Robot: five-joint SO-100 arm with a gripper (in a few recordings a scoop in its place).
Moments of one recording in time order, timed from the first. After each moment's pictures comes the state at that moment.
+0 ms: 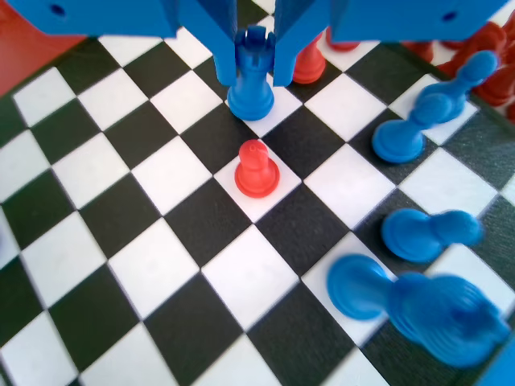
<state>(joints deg) 10.6 78.0 119.5 35.8 -59.9</state>
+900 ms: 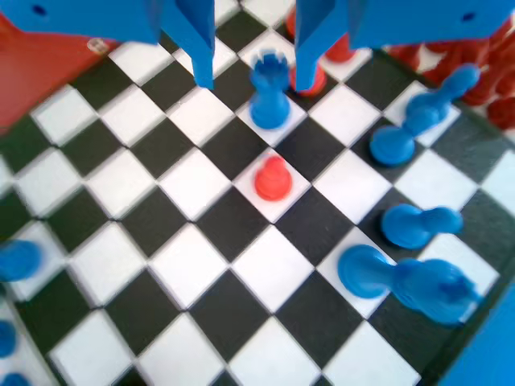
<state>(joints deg) 9.4 78.9 113.7 44.6 -55.5</state>
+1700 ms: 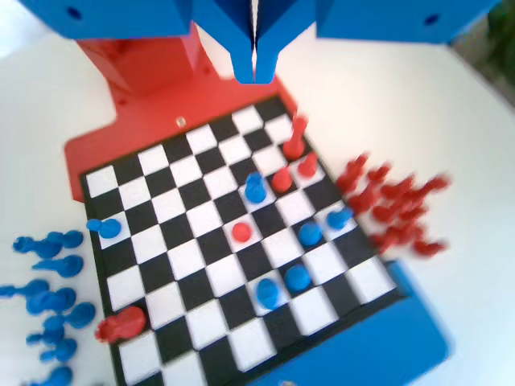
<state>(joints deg) 12.9 101.4 101.6 74.2 -79.5</state>
